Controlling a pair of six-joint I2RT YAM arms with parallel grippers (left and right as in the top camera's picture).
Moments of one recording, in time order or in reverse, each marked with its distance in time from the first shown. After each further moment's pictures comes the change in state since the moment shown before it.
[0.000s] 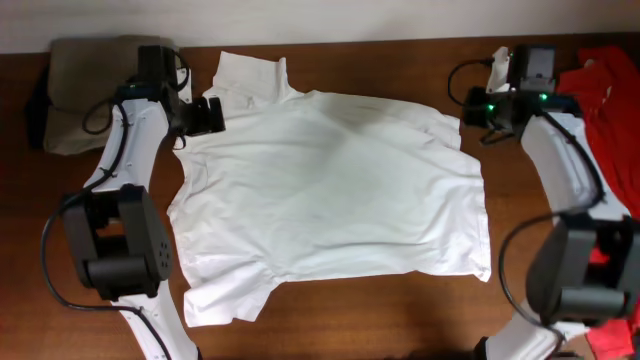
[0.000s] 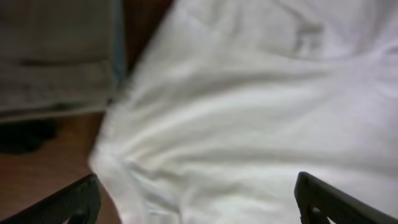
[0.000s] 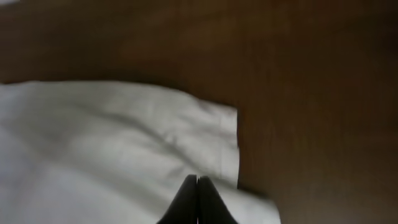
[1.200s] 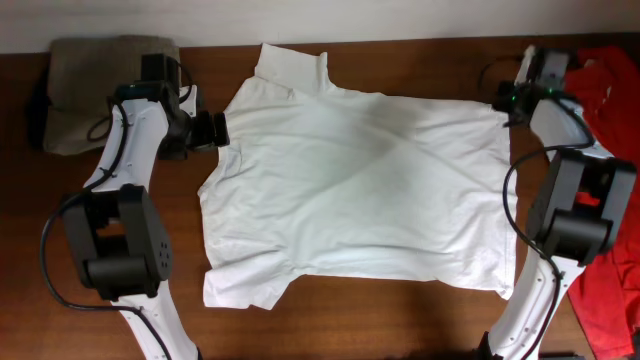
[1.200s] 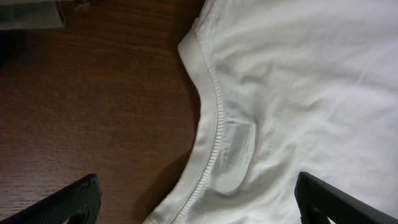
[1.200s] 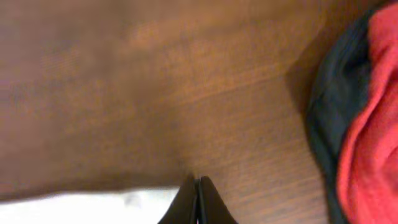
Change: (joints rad) left arm 0.000 0.000 0.000 -0.165 0.056 0.000; right arm -0.158 0.414 0.261 0.209 0.161 -0.091
